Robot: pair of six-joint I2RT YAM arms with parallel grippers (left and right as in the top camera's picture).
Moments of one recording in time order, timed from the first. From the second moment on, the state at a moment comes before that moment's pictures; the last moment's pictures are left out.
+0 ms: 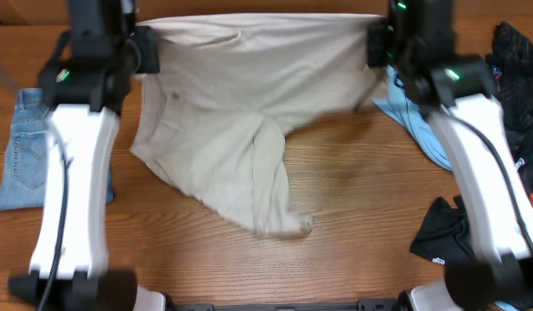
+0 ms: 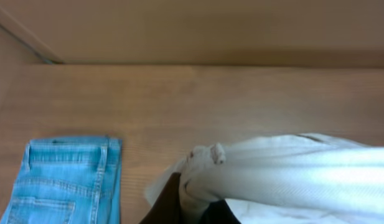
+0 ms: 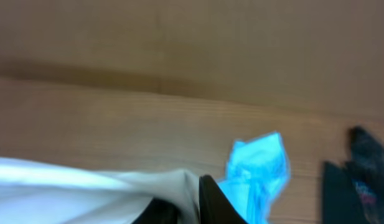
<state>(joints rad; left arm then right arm) -0.05 1.67 1.86 -0.89 -0.18 -0.05 0.22 1.70 1.79 -0.71 0.21 0.01</state>
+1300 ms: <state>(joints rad) 0.05 1.93 1.85 -1.31 -0.33 -0.24 0.37 1.87 1.56 -1.03 -0.45 -0.12</state>
